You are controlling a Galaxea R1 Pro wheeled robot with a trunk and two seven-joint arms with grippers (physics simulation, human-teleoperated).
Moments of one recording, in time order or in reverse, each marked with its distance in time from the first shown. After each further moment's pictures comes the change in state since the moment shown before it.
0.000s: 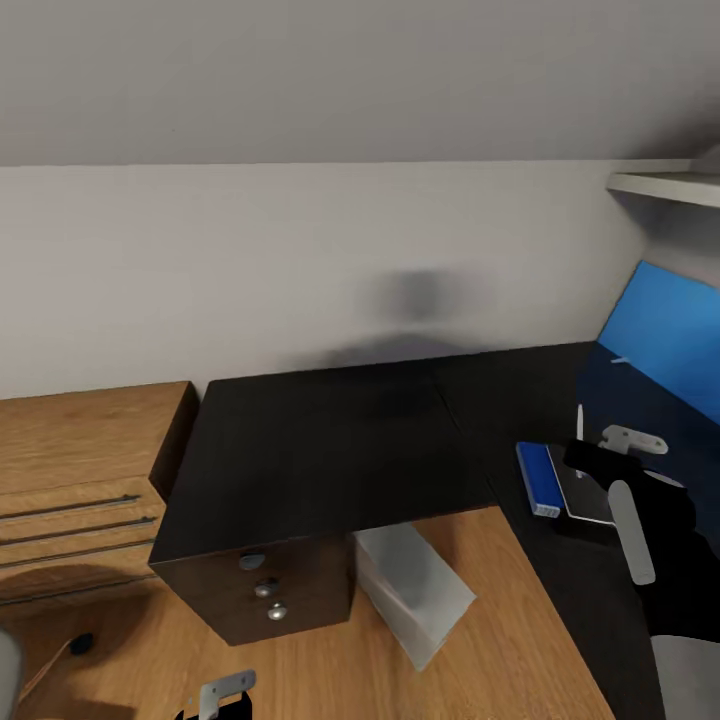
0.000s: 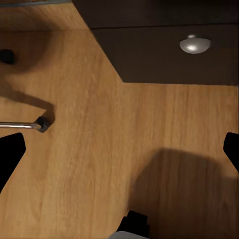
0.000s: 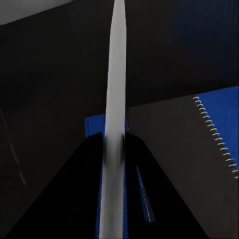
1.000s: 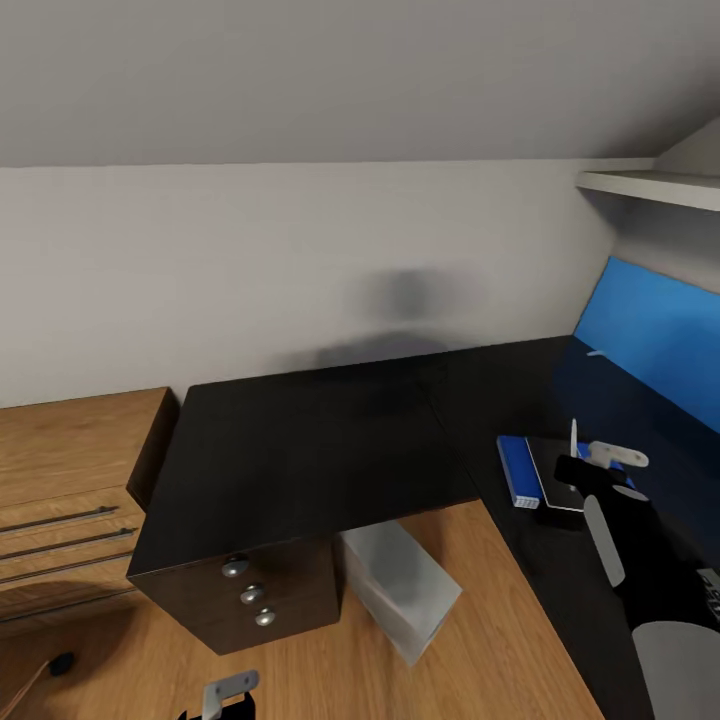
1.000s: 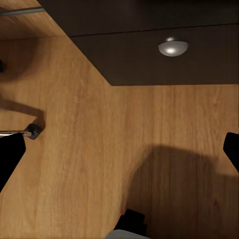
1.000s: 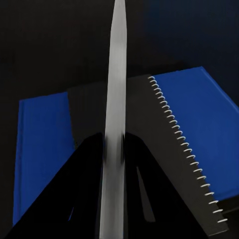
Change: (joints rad) left arm 0.000 -0.010 -0.003 0.000 0.000 0.000 0.006; right arm -0.036 0.003 0.036 0.264 0.102 -0.227 -0.001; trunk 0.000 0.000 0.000
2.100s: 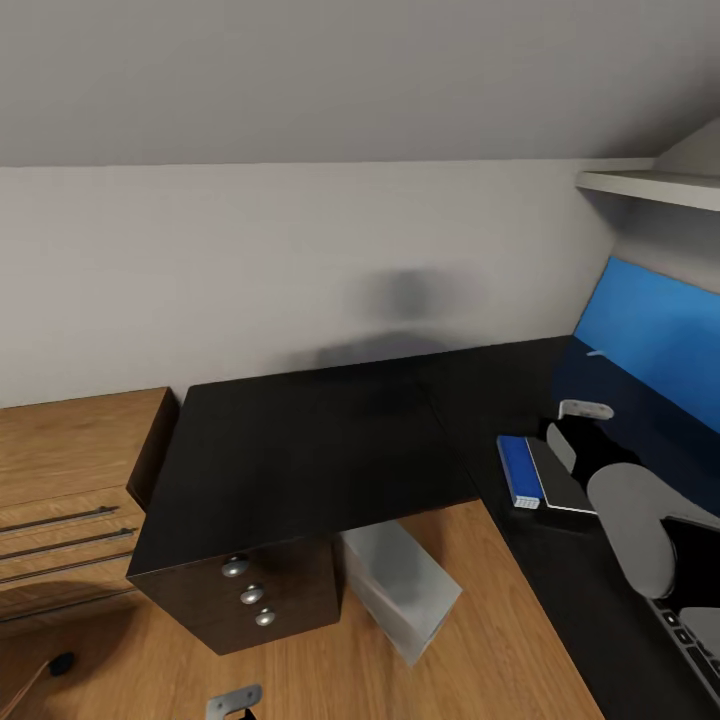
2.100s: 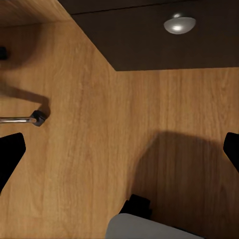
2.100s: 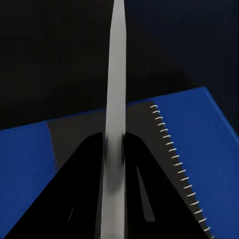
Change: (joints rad) left arm 0.000 -0.051 0.013 0.095 -0.006 -0.002 -0.009; right arm -0.576 -0.005 0.001 0.859 0.220 -0.107 -0.126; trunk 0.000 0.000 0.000
